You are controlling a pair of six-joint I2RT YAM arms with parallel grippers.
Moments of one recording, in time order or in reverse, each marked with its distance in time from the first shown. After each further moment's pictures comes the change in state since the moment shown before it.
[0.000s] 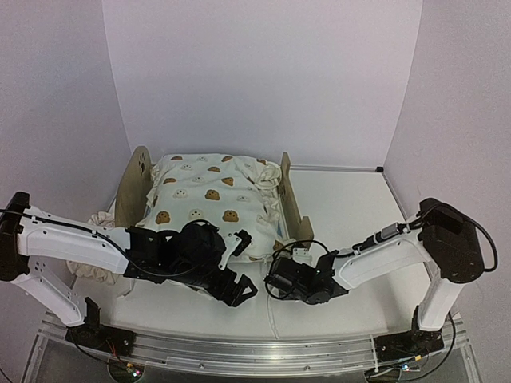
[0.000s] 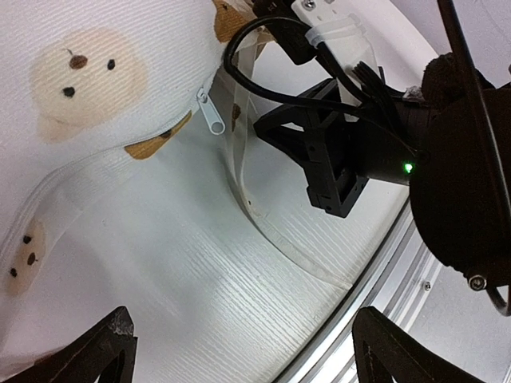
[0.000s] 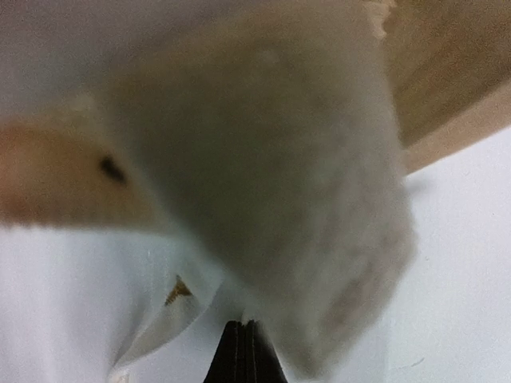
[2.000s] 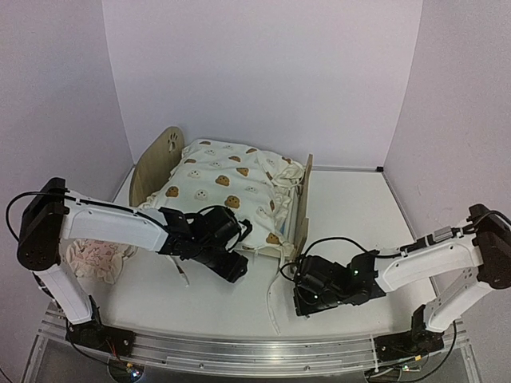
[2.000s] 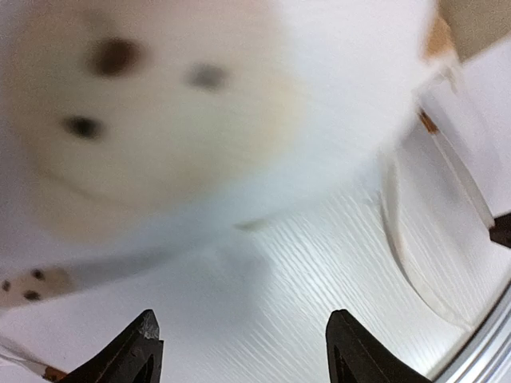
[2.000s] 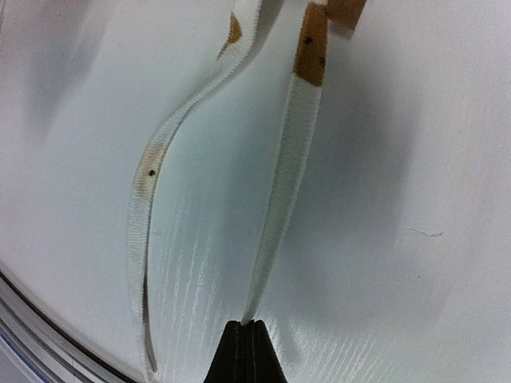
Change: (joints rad) left arm 0.189 0.259 0.186 -0.141 -0.066 0.155; right arm 0.026 -0.309 -0.189 -0.027 -0.342 -0.158
